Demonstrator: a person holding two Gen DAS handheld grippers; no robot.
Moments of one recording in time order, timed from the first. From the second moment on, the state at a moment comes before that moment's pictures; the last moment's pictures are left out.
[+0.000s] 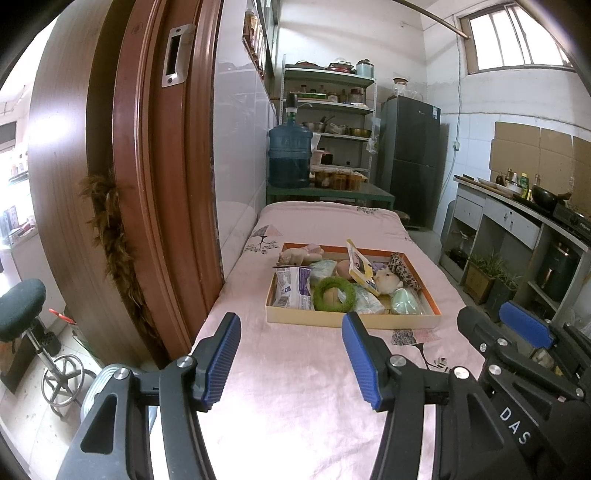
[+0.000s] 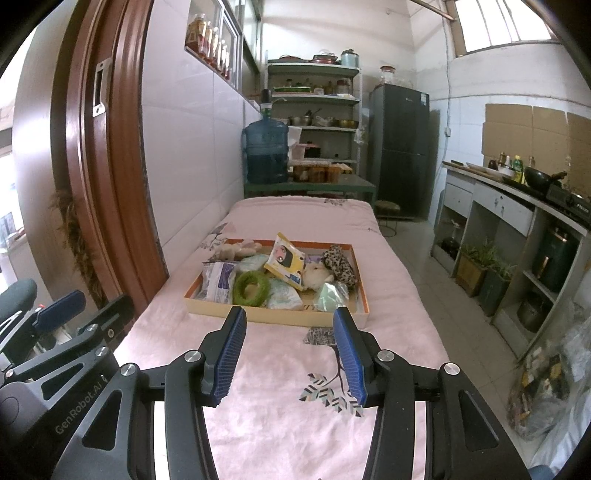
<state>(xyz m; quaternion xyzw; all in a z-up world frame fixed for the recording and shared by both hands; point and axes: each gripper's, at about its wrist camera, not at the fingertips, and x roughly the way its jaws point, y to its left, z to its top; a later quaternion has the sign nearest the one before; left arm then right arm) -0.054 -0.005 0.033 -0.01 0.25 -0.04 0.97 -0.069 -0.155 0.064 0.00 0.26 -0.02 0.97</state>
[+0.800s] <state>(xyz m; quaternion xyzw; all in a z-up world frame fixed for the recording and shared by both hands) -0.052 -0.004 0.032 -0.01 0.25 -0.04 0.97 -0.069 -0.152 0.057 0.00 0.26 -0.02 0.97</state>
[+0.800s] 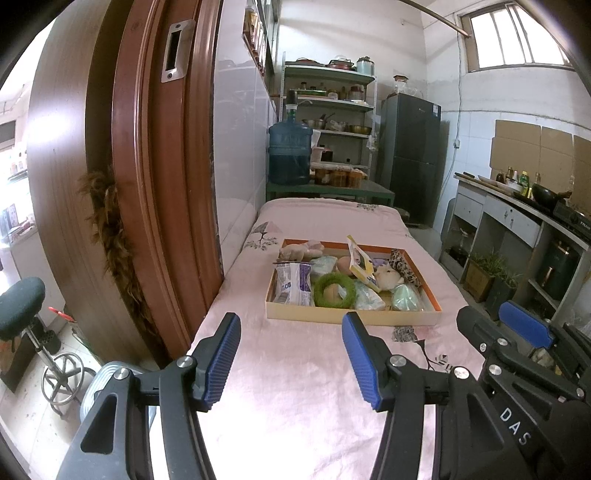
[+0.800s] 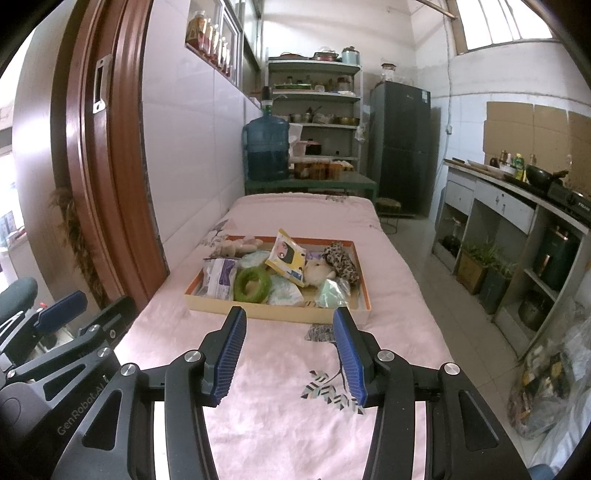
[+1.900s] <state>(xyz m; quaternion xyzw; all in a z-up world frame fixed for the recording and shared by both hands) -0.049 -0.004 0.034 -0.01 0.25 -0.04 0.97 -0.069 -0.152 0.056 0.00 0.26 -0.02 0.97</state>
